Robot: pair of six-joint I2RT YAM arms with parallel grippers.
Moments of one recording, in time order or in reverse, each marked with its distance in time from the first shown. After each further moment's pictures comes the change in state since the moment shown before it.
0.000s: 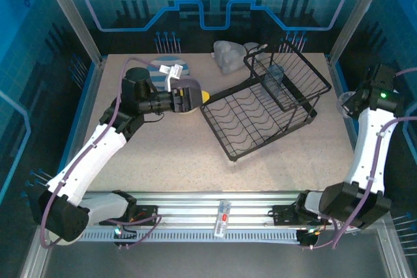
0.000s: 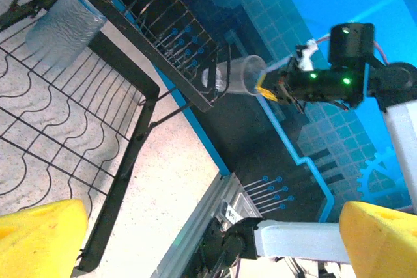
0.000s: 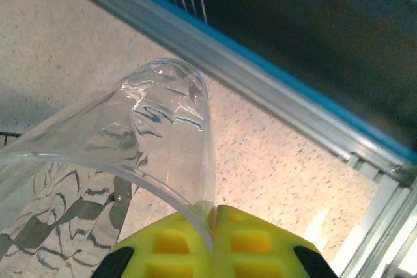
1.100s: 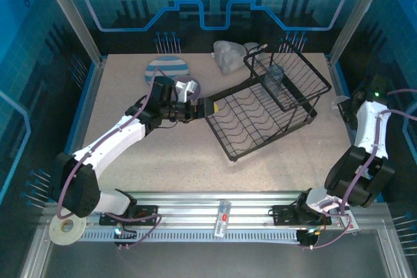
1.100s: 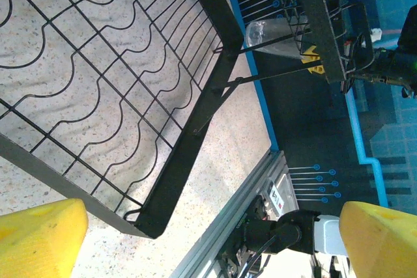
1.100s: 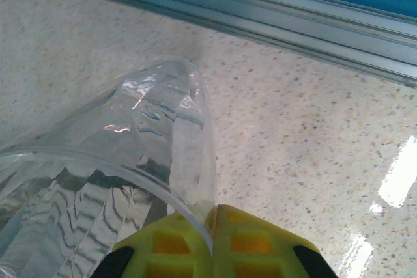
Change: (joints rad) left arm -0.034 0.212 -0.088 -0.018 -0.086 0.003; right arm -0.109 0.164 -0.216 0.292 -0.218 0.261
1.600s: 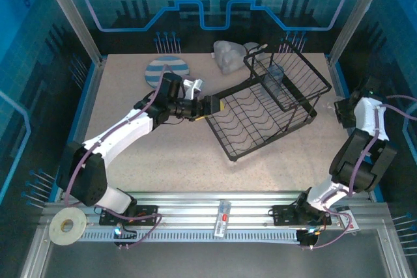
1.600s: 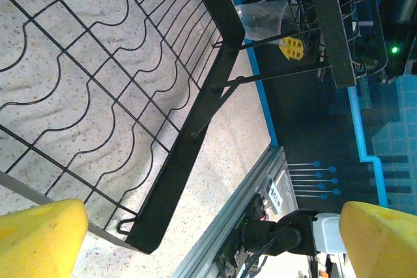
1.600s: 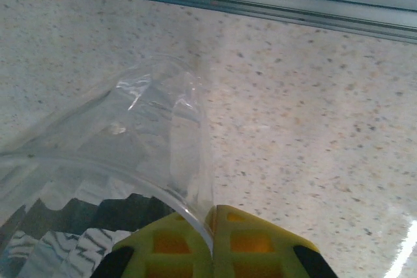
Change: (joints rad) left arm -0.030 0.106 0.079 -0.001 0.010 -0.003; right arm 0.027 0.171 0.029 0.105 -0.053 0.127
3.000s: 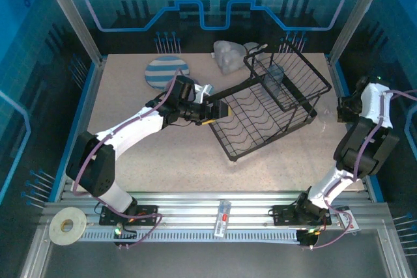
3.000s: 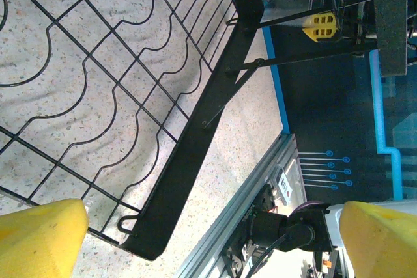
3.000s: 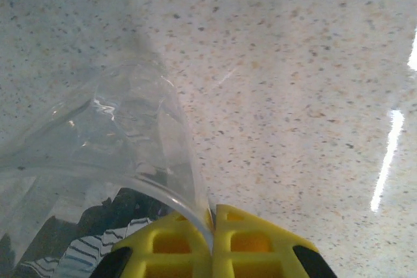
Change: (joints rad) left arm -0.054 0.092 0.027 -0.007 -0.021 -0.003; right arm -0.027 0.134 0.225 -0.354 -0.032 0.246
